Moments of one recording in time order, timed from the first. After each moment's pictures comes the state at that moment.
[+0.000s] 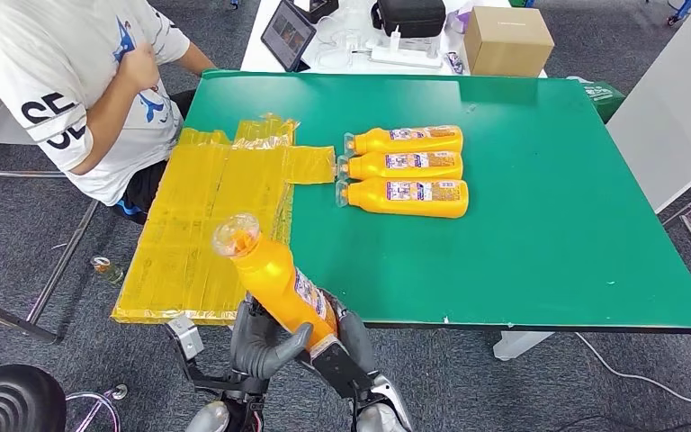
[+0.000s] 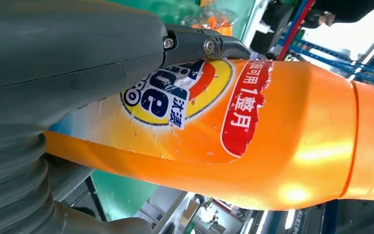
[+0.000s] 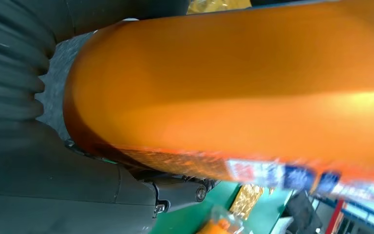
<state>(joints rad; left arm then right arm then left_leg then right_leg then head) 0.03 -0.26 -0.35 -1.30 0.29 -0.12 -0.52 -0.11 0.28 0.49 -0.89 0.41 -0.36 -0.63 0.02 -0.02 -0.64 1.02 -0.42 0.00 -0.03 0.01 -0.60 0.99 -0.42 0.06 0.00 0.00</state>
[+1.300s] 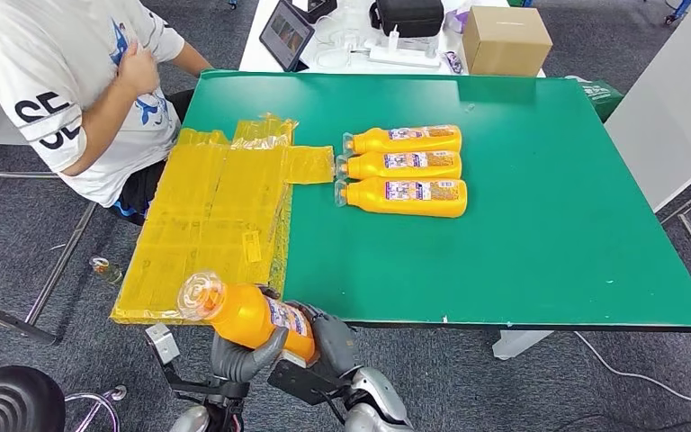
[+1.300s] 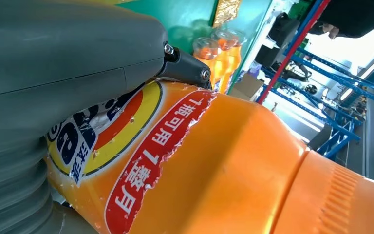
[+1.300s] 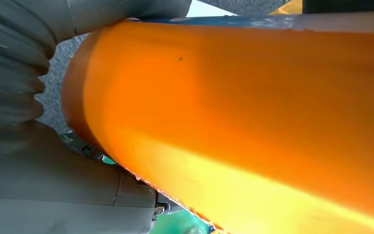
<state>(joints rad) 0.04 -0.24 -0.24 -1.23 0.32 -0.26 -0.52 -0.20 0.27 0.64 -0.74 0.65 -0.44 -0.46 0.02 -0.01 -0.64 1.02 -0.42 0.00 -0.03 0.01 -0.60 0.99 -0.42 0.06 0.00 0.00</state>
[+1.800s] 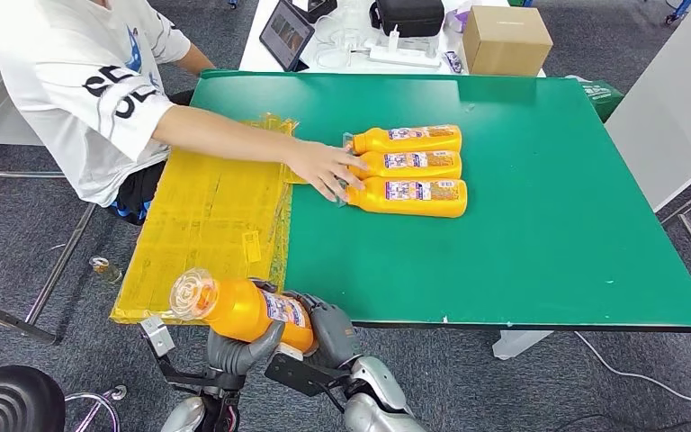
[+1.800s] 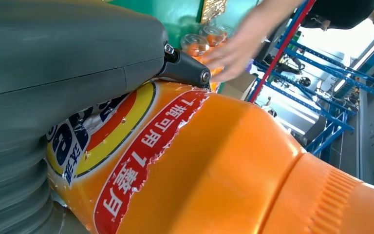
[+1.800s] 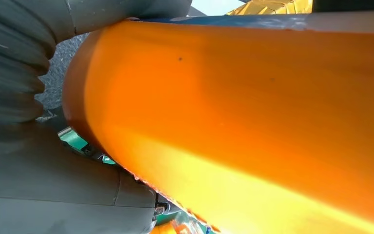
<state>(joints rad) 0.01 -0.24 -0.21 -1.24 0.30 -0.29 -0.51 -0.24 0.27 0.64 -0.74 0.69 -0.45 -0.44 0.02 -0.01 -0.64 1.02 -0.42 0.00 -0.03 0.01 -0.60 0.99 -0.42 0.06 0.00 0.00</state>
